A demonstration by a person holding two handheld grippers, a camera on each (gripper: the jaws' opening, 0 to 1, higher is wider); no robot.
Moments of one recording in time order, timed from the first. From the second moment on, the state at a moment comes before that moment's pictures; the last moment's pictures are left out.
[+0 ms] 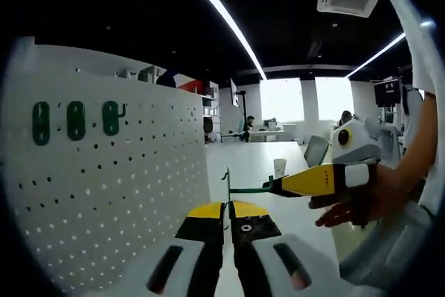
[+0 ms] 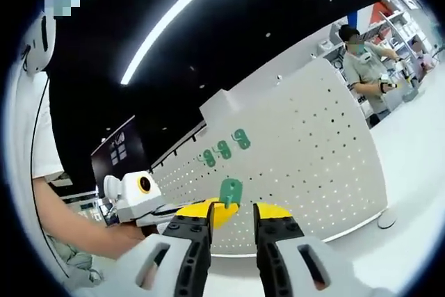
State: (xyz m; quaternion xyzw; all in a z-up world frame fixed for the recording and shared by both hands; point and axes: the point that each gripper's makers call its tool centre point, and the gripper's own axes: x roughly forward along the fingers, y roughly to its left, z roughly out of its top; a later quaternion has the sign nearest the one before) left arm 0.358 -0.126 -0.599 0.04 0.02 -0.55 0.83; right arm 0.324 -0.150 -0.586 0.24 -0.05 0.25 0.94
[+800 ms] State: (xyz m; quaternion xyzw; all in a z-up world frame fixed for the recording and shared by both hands) left arm 0.350 -0.130 -0.597 0.03 0.02 -0.54 0.84; right arm 0.340 -0.137 -0.574 0.23 -0.06 0.25 0.94
